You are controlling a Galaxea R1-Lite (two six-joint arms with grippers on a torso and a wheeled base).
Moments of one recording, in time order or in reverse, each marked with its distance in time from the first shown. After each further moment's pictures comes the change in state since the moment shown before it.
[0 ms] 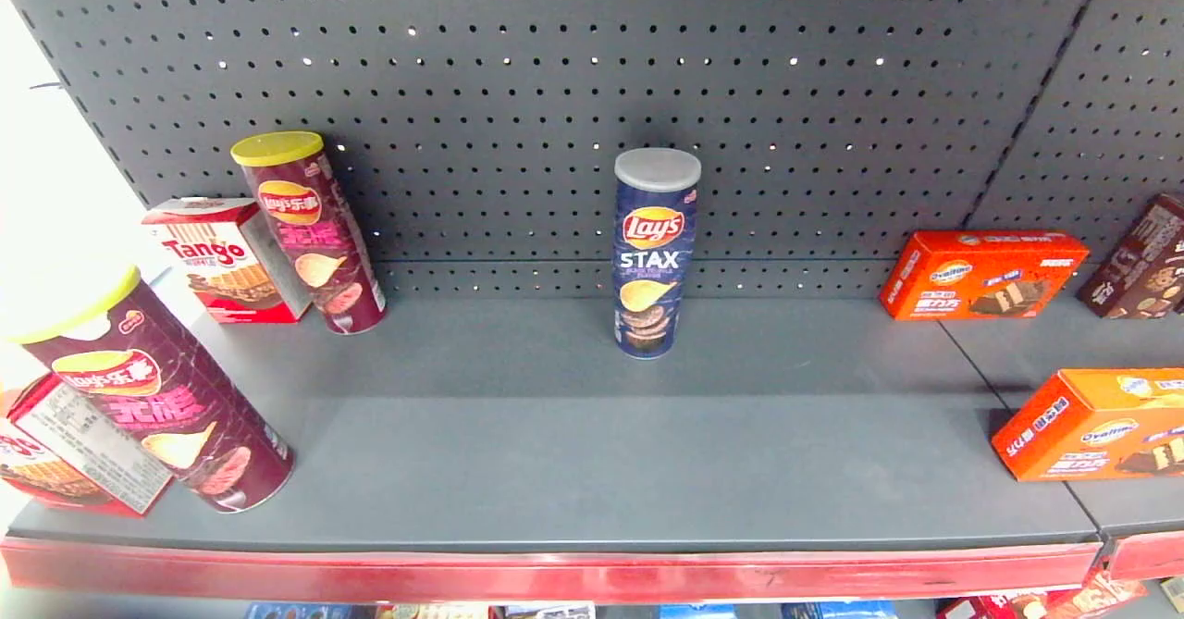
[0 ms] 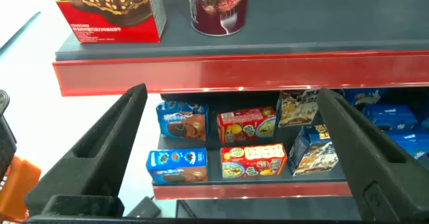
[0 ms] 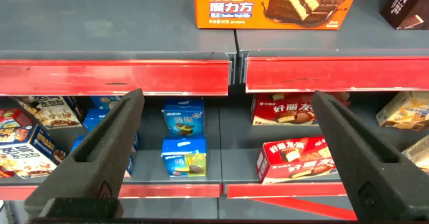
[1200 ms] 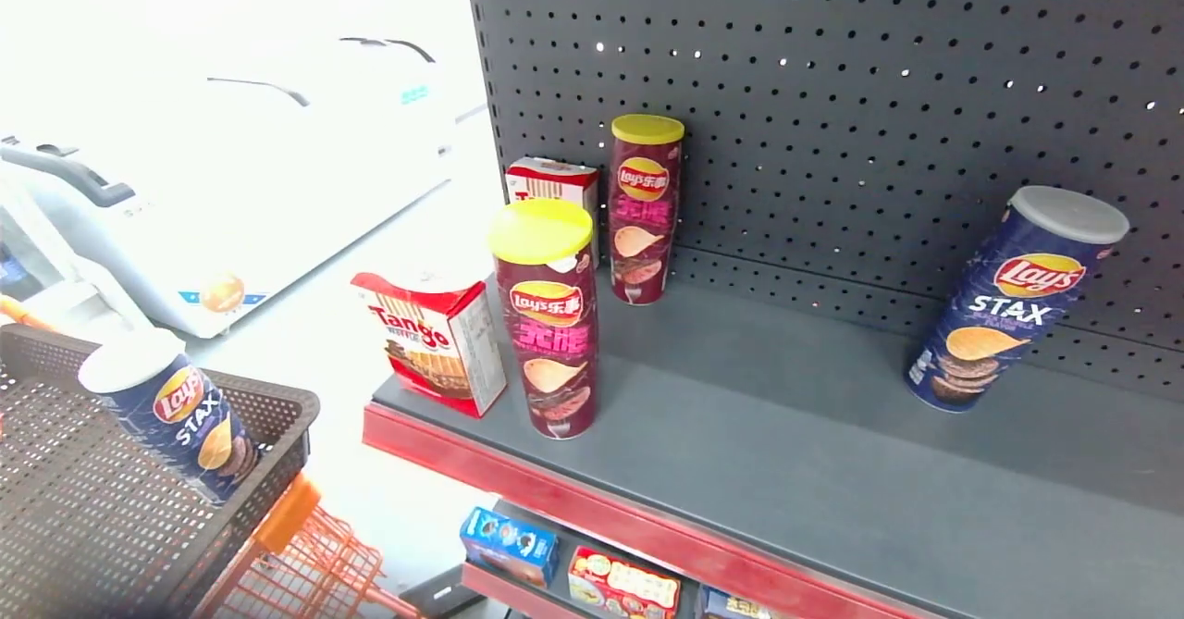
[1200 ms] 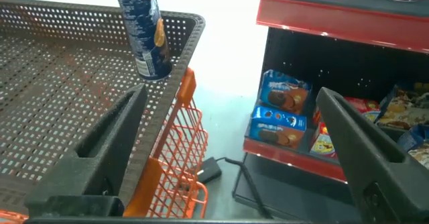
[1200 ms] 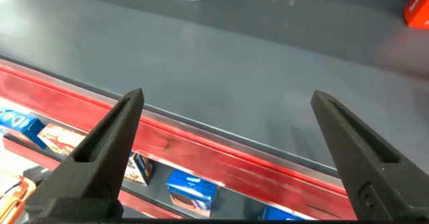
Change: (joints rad) left arm -0.001 0.000 0.000 0.000 -0.002 0.000; right arm 0.000 0.000 0.000 0.000 -0.001 -0.022
